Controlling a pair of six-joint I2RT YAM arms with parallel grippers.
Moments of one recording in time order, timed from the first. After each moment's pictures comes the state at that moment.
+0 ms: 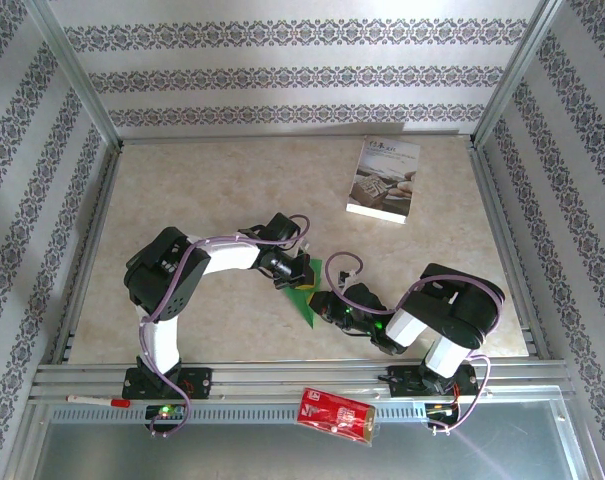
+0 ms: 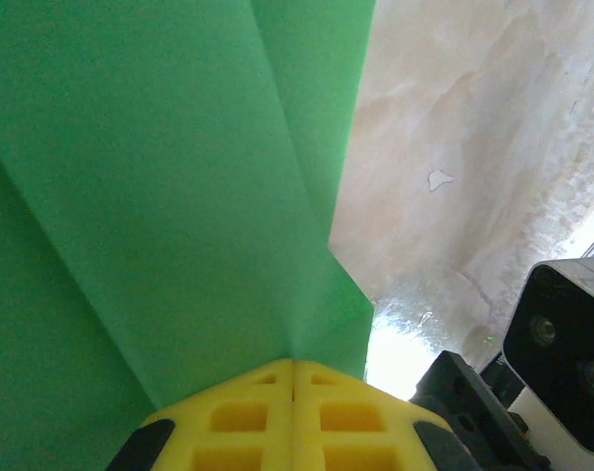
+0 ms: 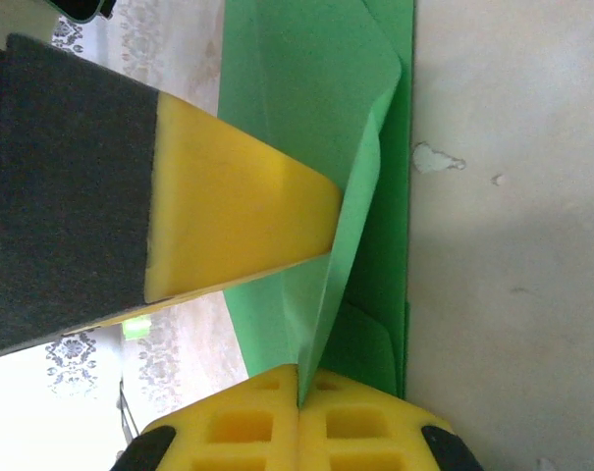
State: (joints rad) left arm -0.64 1.92 1.07 -0.28 0.63 -0.78; right arm 0.90 1.70 0.17 1.04 -0.08 1.34
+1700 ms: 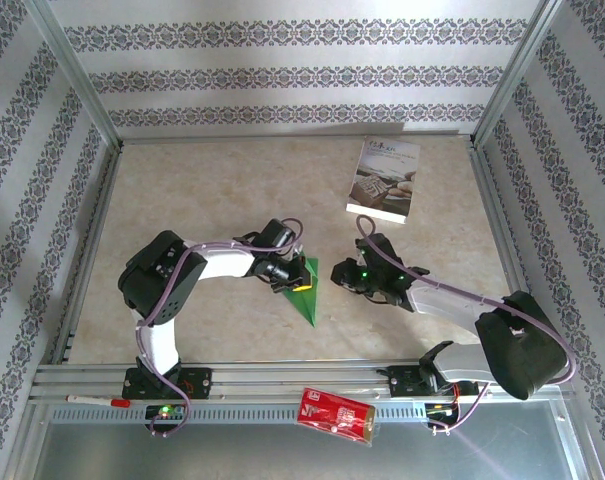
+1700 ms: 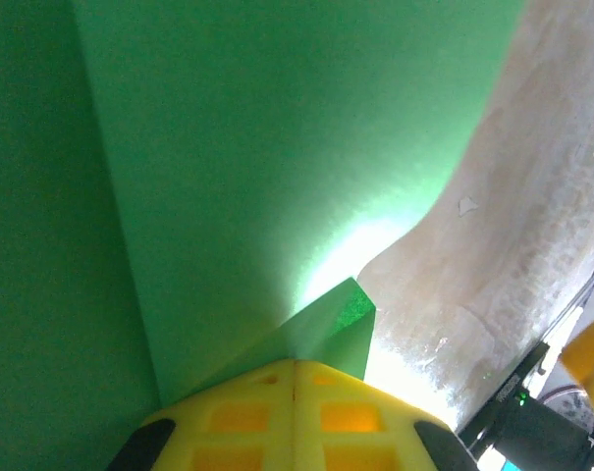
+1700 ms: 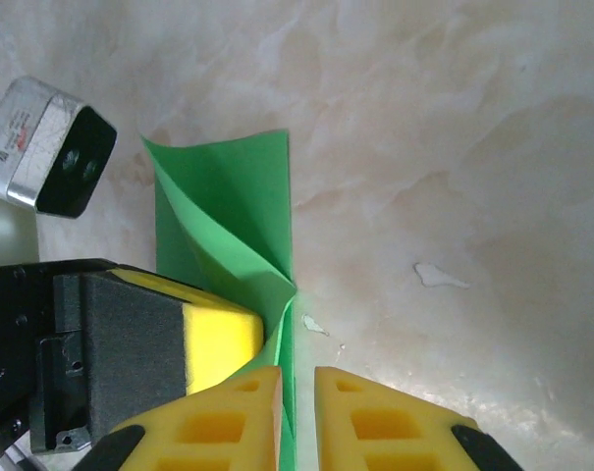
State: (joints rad) left arm -0.64 1.86 0.95 -0.14 0.56 -0.89; right arm 0.54 1.30 0.51 -0.05 -0.31 0.91
